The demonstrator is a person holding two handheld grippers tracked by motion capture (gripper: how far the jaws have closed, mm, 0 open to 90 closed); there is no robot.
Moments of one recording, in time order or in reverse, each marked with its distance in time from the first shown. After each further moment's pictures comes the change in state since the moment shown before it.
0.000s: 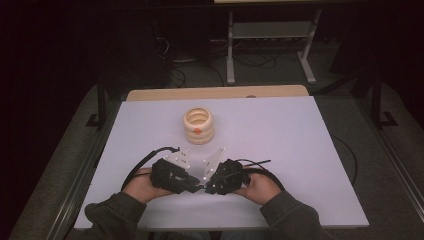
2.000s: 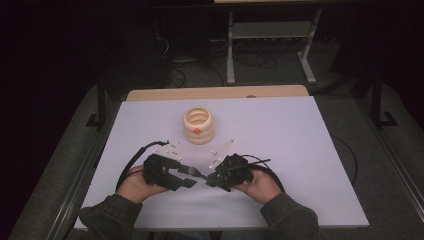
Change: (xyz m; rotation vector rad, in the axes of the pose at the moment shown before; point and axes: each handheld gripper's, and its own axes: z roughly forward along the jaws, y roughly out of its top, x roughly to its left) left arm 0.001 -0.003 -0.025 -0.066 0.109 -0.090; right arm -0.017 -0.015 -0.008 -0.107 -0.035 0.152
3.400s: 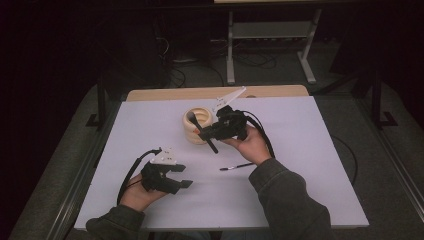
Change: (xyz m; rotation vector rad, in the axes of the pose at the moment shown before) left arm 0.009 -0.037 0.022 -0.044 0.143 -0.076; right arm -0.089 0.046 -0.038 -0.239 -0.010 0.205
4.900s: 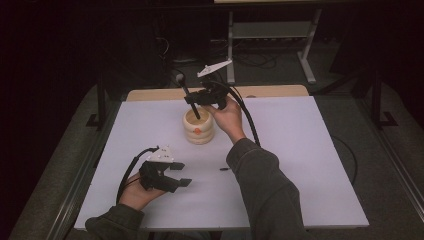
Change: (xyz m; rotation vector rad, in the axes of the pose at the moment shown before) left arm 0.005 -0.001 -0.003 -0.040 -0.021 -0.021; right arm -0.063 0.062 0.032 -0.148 -0.179 0.100
